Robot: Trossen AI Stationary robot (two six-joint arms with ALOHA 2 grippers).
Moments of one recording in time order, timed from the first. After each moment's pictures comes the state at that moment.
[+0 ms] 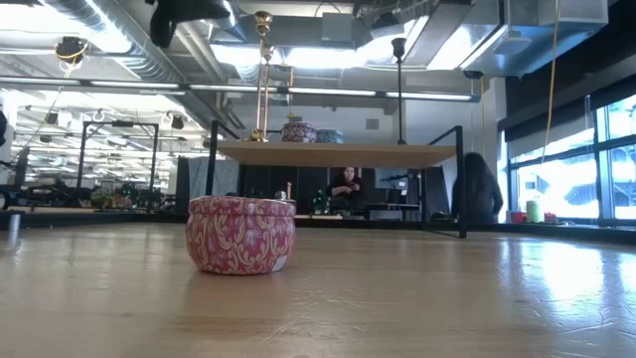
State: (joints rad) left arm 0.01 0.74 0.74 -0.12 -0.40 -0.48; right arm 0.50 1.45 1.55 -0.41 0.72 0.38
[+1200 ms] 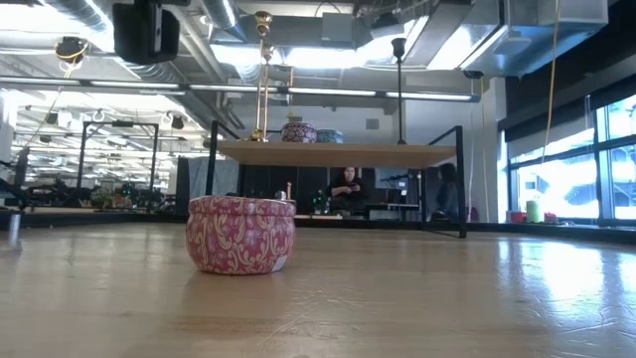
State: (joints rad) left arm -0.61 1.43 0.74 0.49 -0.72 -1.20; right arm 1.06 1.54 1.55 -0.78 0.75 0.94
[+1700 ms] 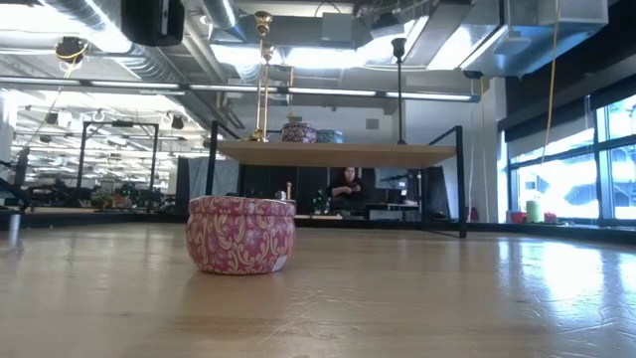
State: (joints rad) left arm -0.62 1.45 0.79 0.50 -0.78 -1.20; right arm 1.15 1.57 1.55 -0.78 0.92 1.04
